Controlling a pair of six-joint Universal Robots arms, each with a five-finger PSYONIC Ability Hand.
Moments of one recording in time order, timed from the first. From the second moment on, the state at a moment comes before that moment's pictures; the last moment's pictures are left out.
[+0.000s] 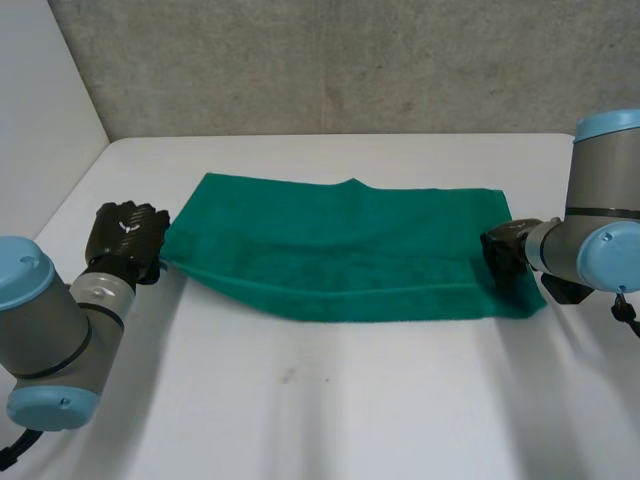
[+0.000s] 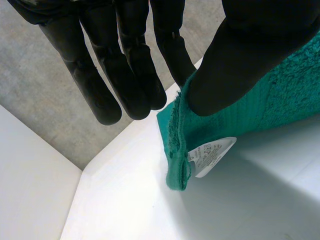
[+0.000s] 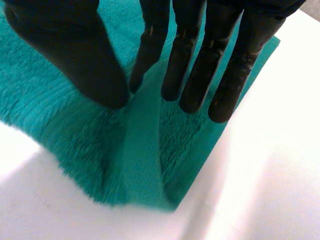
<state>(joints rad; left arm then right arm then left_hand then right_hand) 4.47 -1.95 -1.85 3.72 -1.56 3.60 1.79 -0.65 0.77 0.57 1.52 2.73 1.14 1.20 1.19 1.20 0.97 0.94 1.12 1.12 1.13 0.94</state>
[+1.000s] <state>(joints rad) 4.48 -1.94 -1.85 3.61 -1.57 3.61 1.74 -0.88 1.08 0.43 1.56 2.67 1.14 1.20 1.19 1.20 0.97 0.98 1.18 1.18 1.19 0.98</state>
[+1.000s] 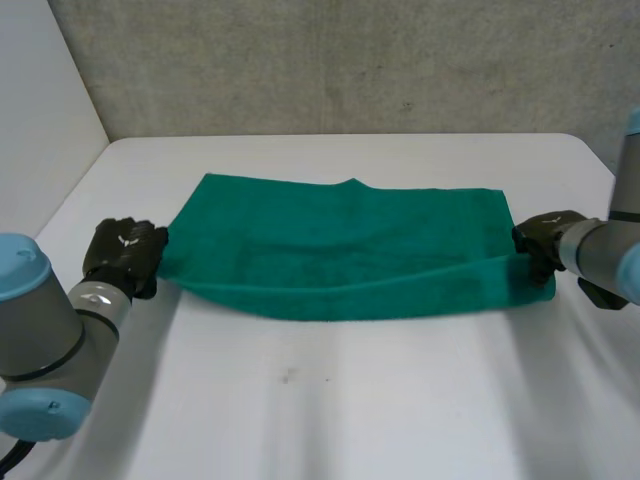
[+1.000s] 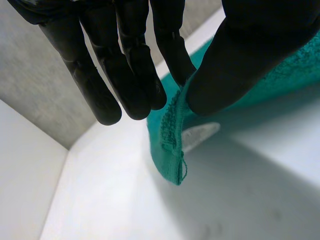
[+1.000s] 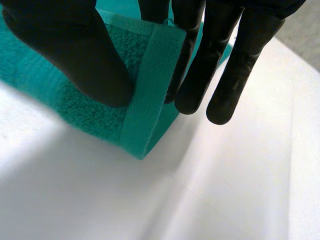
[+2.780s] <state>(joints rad) 4.29 -1.95 -1.69 3.65 -1.58 3.64 2.24 -0.85 1.13 -0.15 1.52 2.48 0.19 0.20 0.21 0.20 0.05 0.21 0.23 0.21 0.24 0.07</state>
